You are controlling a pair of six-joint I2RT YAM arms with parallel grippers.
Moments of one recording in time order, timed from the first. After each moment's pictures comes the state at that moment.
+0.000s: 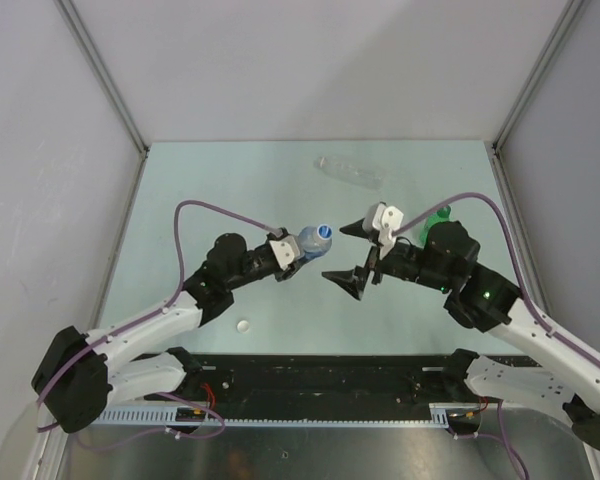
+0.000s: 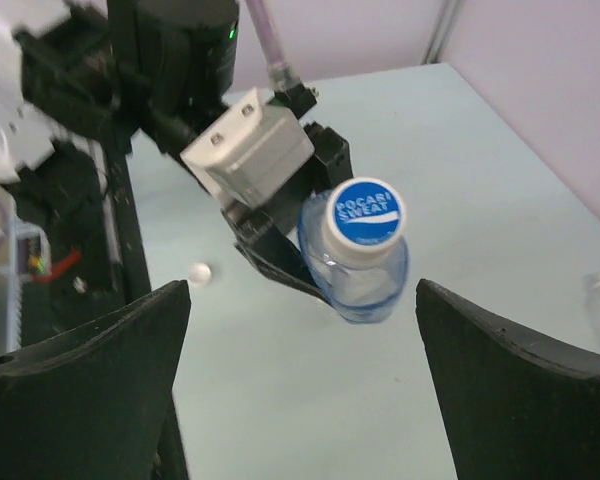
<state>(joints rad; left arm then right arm) -0.72 1.08 0.58 0.40 0.34 0.35 0.88 0.88 1.00 -0.17 -0.30 -0.10</state>
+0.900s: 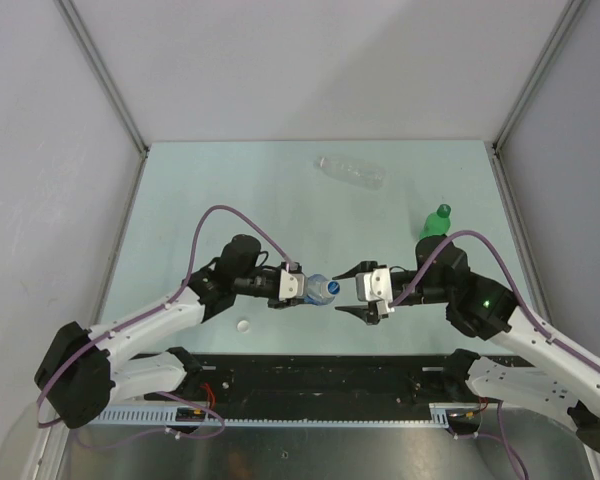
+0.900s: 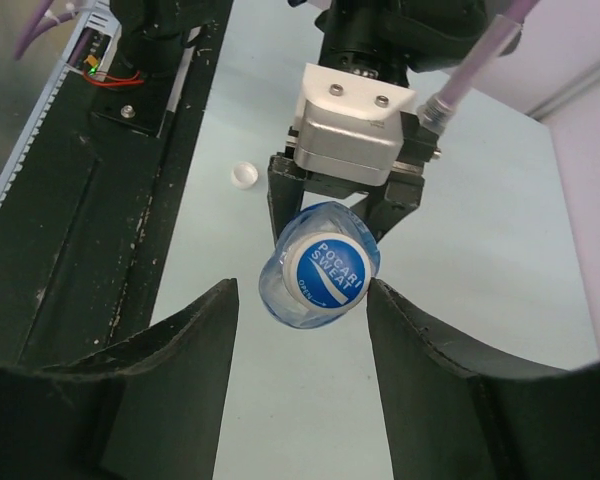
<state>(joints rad) -0.72 1.11 0.61 -0.03 0.74 0.67 0.90 0.80 0.90 -0.39 -0.61 -0.65</state>
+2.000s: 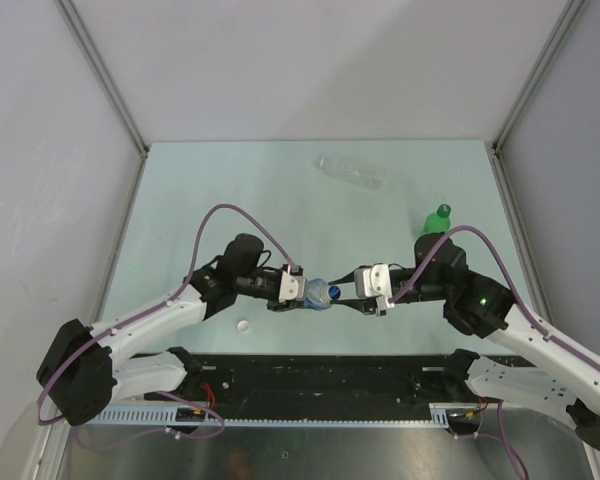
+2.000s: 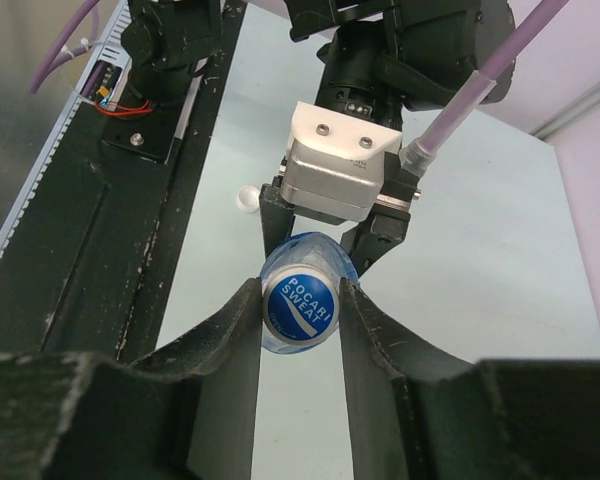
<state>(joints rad) -0.72 1.13 0.63 -0.10 0.78 0.70 0.91 0.83 0.91 -0.33 -0.64 -0.61</state>
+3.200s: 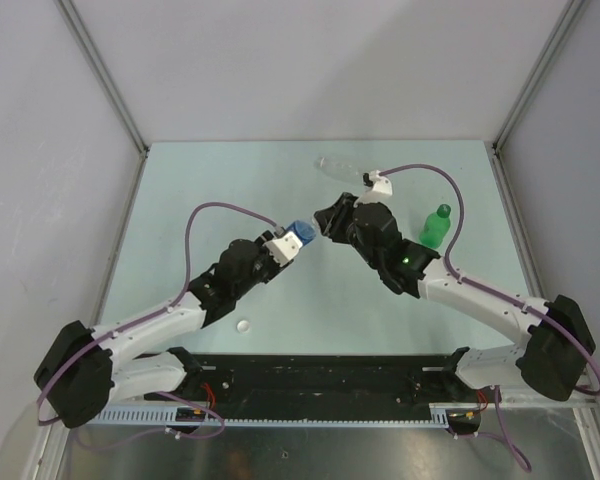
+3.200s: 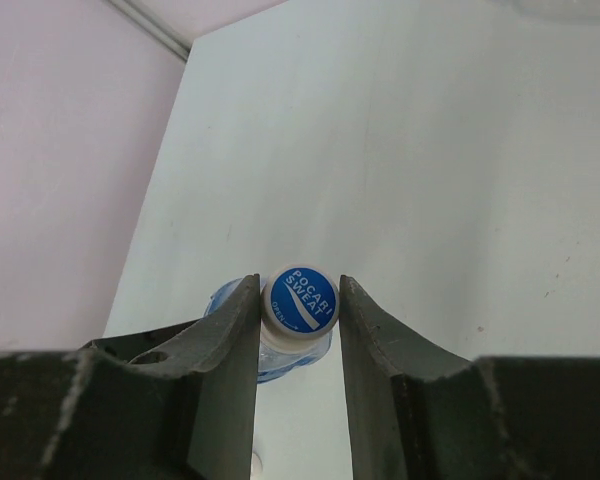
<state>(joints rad) -0.74 1.09 0.55 0.15 -0.14 0.40 0.85 1.30 0.99 0.05 0.36 0.74</state>
